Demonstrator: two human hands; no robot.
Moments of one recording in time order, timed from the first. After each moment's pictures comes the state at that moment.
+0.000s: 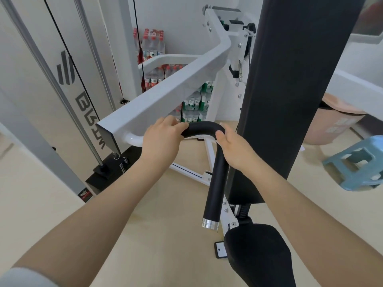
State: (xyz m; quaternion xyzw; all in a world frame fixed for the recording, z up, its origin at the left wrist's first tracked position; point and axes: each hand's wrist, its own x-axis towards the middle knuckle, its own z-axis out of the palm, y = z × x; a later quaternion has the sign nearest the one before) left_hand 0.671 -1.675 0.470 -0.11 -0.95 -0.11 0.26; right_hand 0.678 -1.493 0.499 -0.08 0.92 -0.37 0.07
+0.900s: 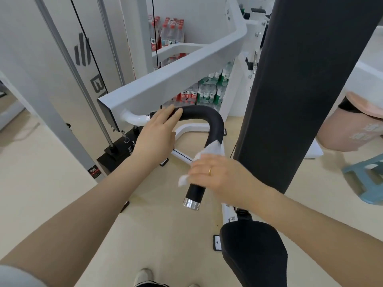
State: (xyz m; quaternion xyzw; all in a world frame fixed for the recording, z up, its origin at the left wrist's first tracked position) left_hand 0.709 -1.658 0.458 -0.05 -0.97 -0.16 0.20; right_hand 0.725 -1.450 0.452 -0.59 0.80 -0.09 -0.12
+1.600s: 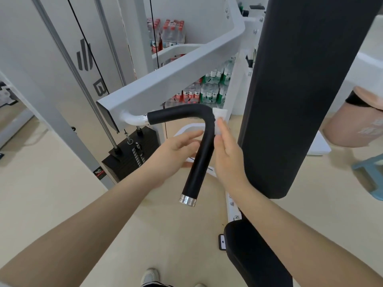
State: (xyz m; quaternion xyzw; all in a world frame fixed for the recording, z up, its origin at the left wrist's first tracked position) left_hand 0.757 -1.607 0.487 -0.01 -0.77 -0.64 -0.07; right_hand 0.727 -1.472 0.454 -0.12 0.80 -0.59 -0.01
